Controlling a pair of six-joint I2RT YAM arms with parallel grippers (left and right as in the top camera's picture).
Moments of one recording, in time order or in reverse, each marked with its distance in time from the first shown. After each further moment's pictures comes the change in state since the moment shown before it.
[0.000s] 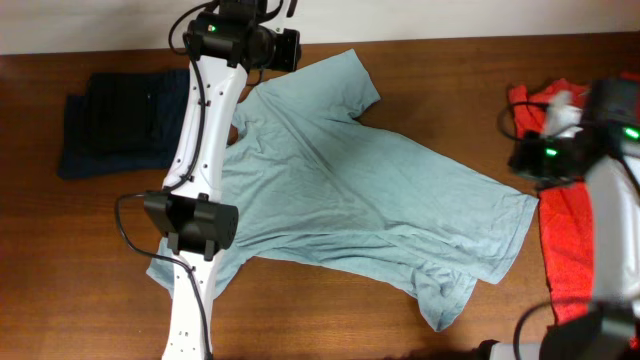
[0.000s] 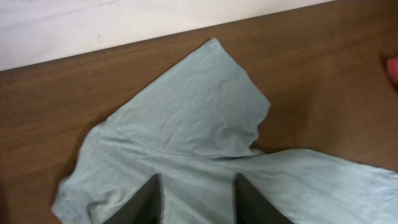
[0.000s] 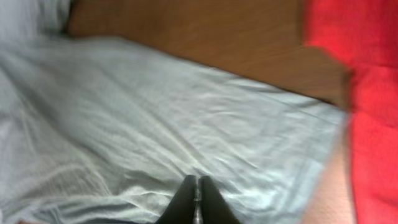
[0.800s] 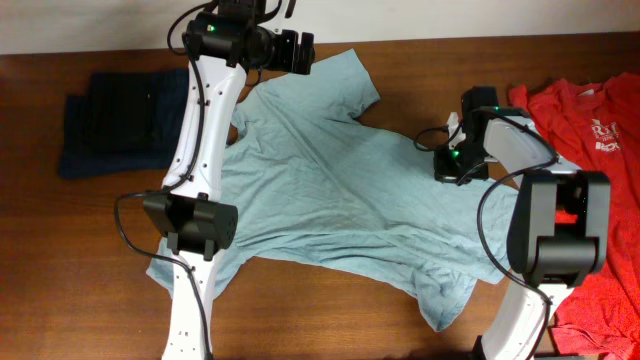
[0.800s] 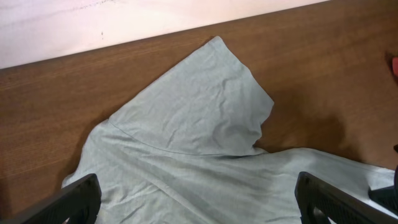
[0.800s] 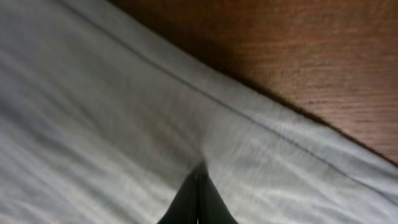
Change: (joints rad) left arm 0.003 0.000 -0.006 0.000 -0.004 0.006; right arm 0.246 0.523 0.000 0.250 0.145 -0.002
